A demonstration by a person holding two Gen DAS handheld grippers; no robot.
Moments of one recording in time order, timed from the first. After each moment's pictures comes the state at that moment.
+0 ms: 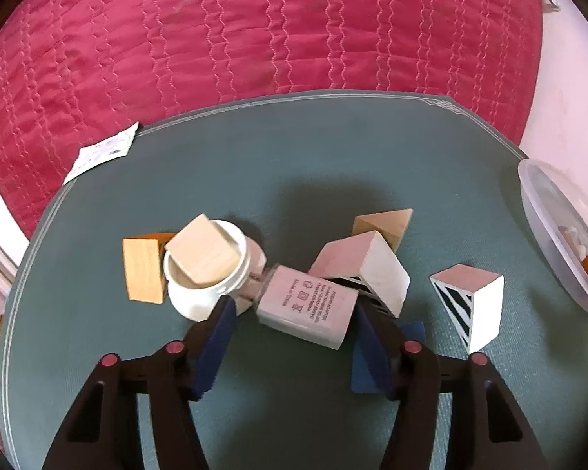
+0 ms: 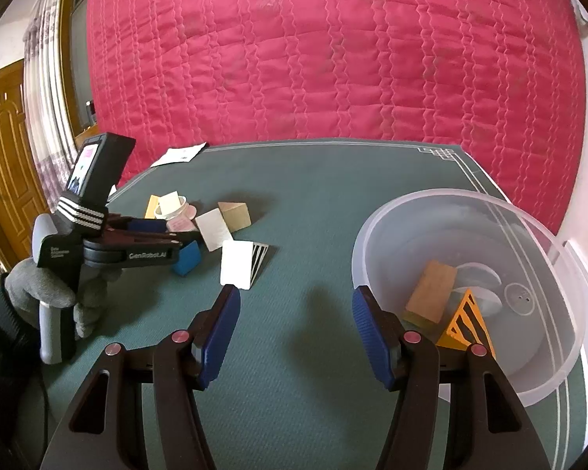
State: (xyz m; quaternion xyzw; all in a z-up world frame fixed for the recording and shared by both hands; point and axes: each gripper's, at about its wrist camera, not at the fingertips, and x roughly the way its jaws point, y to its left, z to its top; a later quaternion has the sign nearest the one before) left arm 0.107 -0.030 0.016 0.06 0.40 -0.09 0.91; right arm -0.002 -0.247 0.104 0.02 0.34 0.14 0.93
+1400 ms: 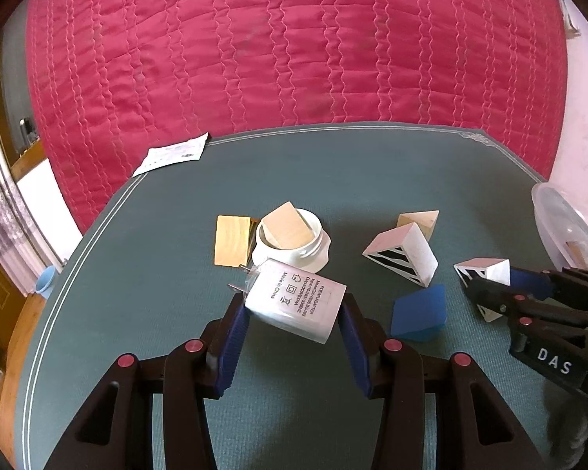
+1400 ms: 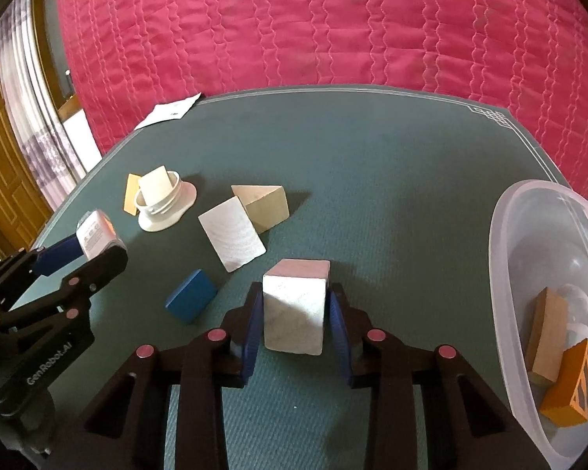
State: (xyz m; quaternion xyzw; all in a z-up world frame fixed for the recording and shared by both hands) left arm 0.056 -0.001 0.028 0.05 0.35 0.00 0.94; right arm 0.086 -0.167 0.067 0.02 0.44 0.14 0.89
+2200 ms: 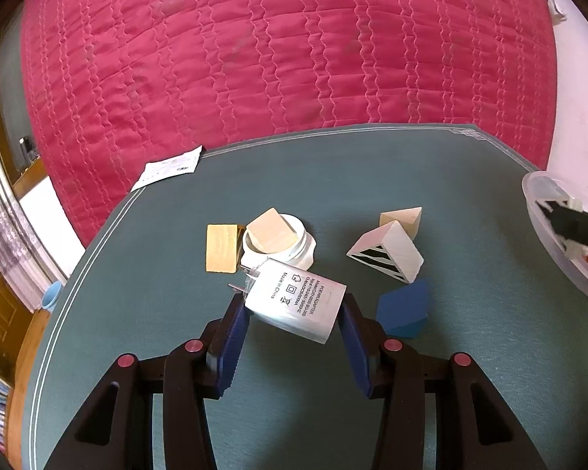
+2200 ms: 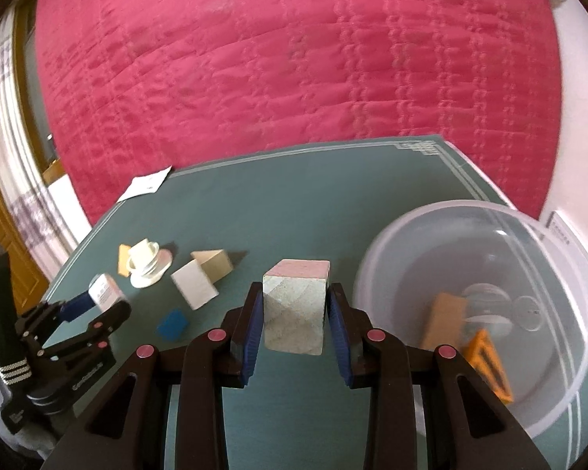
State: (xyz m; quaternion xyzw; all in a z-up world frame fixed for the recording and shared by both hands) left arm 0.049 -0.014 0.030 0.07 0.33 0.00 0.94; right arm 0.048 -0.238 0.117 0.08 0.36 0.07 0.93
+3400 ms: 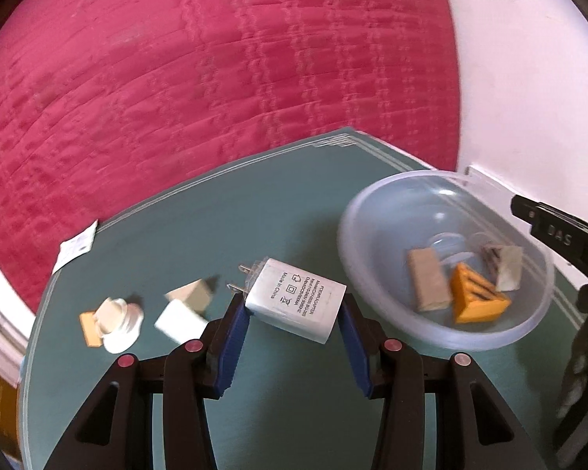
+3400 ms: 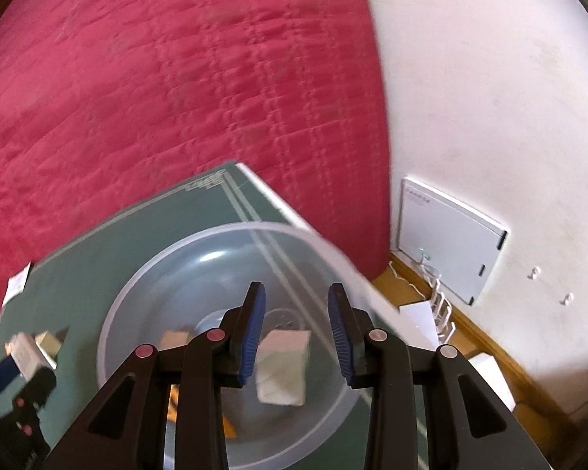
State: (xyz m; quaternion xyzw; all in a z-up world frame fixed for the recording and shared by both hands) left arm 0.035 -0.179 0.061 0.15 0.31 -0.14 0.93; right arm 0.019 -0.397 0.120 0.15 0.32 -0.21 0.91
